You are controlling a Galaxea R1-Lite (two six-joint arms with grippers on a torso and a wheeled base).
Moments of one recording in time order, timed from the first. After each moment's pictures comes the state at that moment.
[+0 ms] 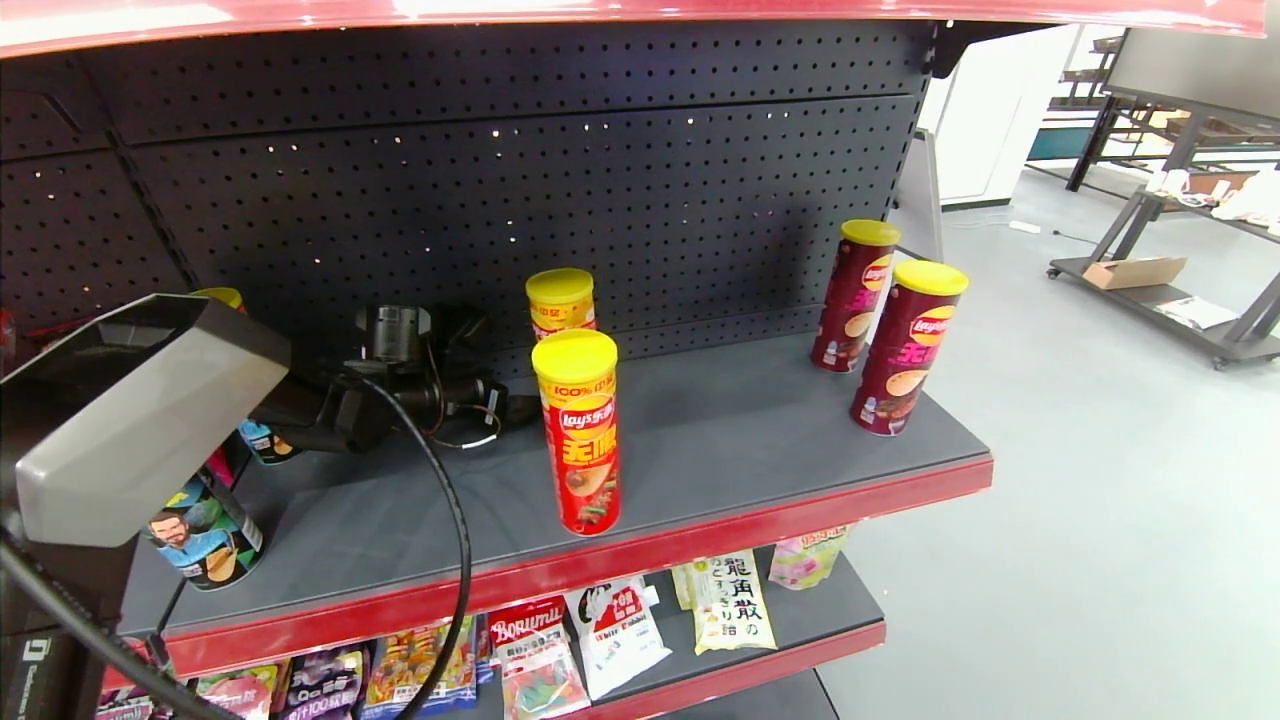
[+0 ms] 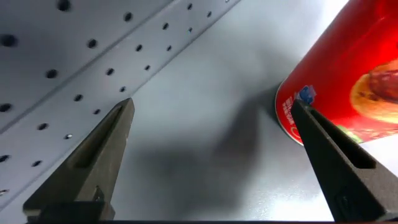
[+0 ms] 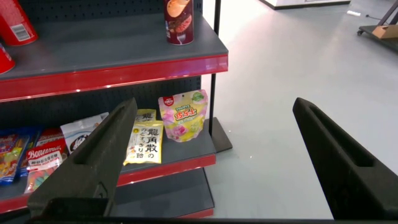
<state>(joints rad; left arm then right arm) -0.14 2.37 -1.39 -0.50 -0.39 0.23 0.00 0.00 -0.04 0.04 -0.03 -0.03</state>
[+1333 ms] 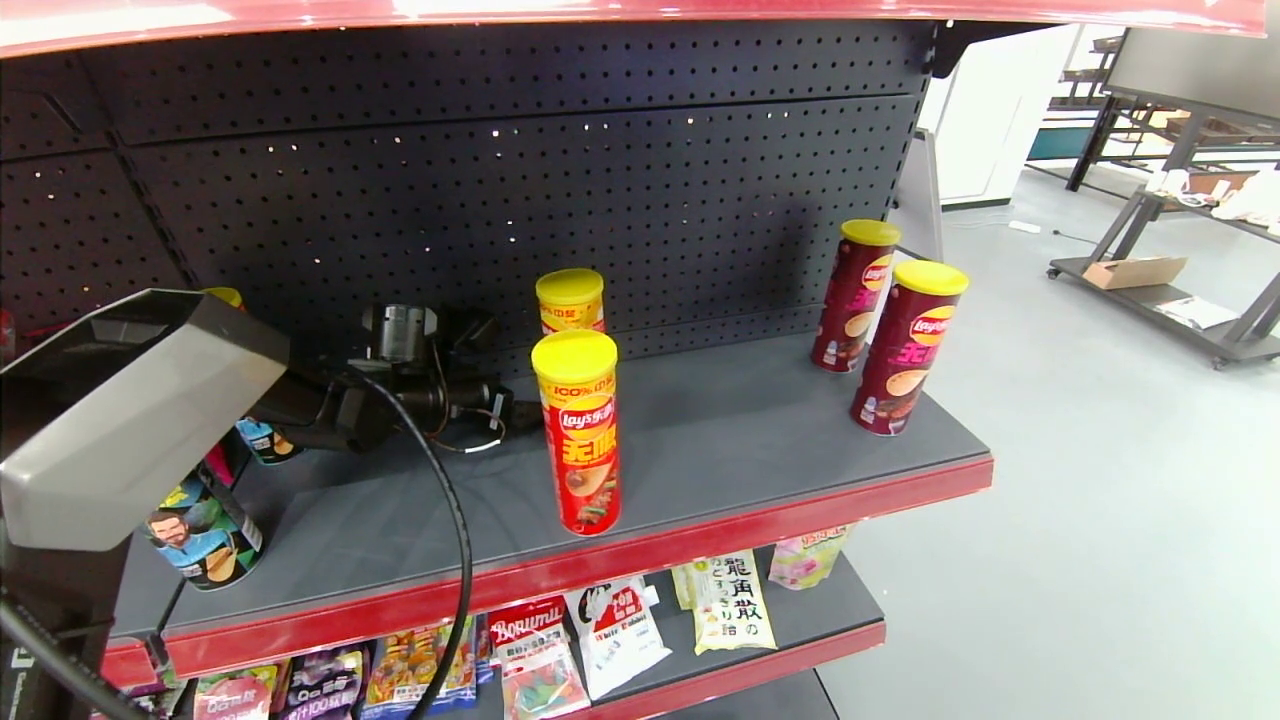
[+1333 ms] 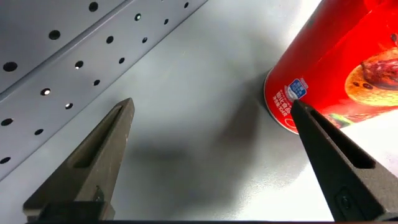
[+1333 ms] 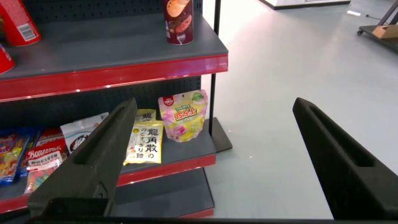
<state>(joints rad) -0.16 2.34 -1.37 -0.45 -0.40 0.22 0.00 0.00 -0.04 0.04 -0.03 -0.03</state>
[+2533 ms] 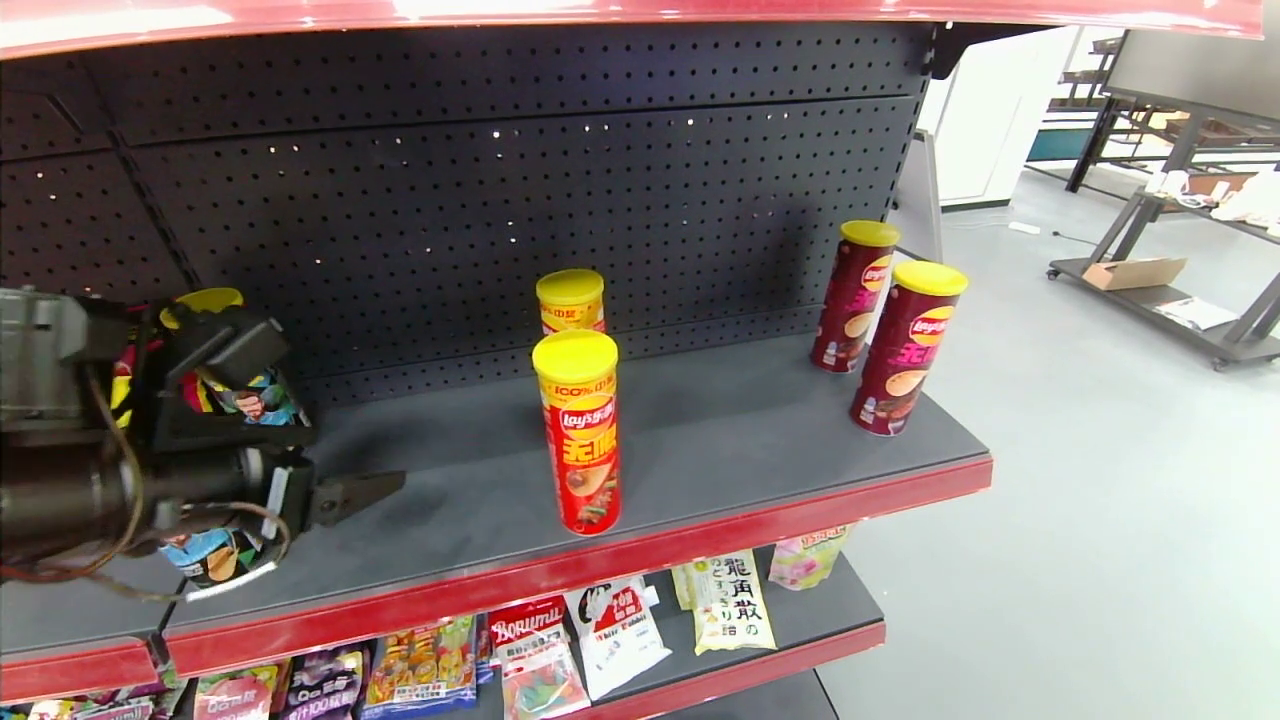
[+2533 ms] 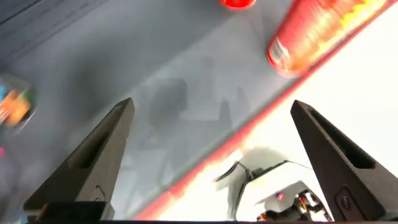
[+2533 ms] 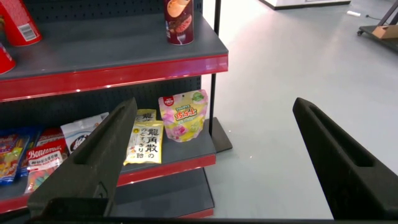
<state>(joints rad) -0.12 1.38 -0.69 -0.11 -0.26 0.20 0.00 0.00 -0.04 0.04 -0.03 -0.03</state>
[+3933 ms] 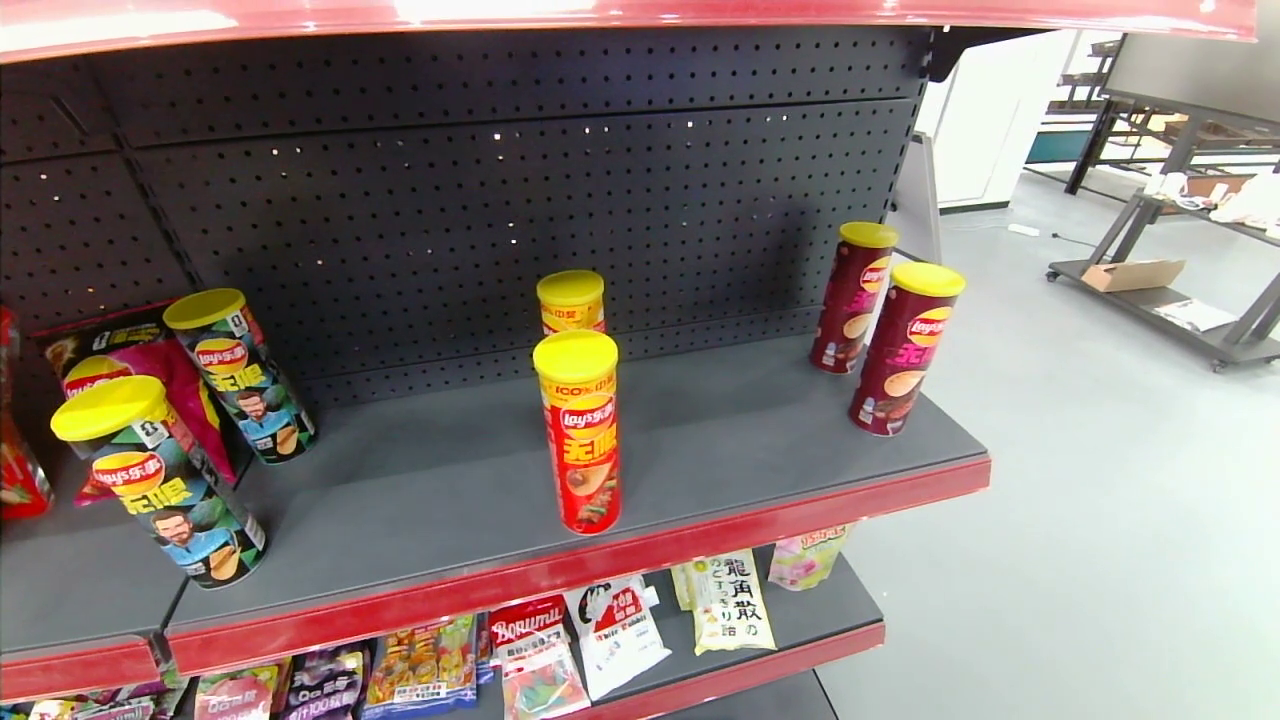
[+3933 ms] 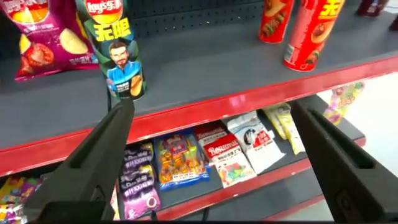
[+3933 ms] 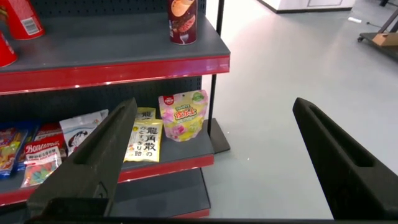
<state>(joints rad) 0.00 0.01 -0.09 0.12 -0.09 0.01 0.00 0.00 -0.04 0.04 -0.01 -0.06</state>
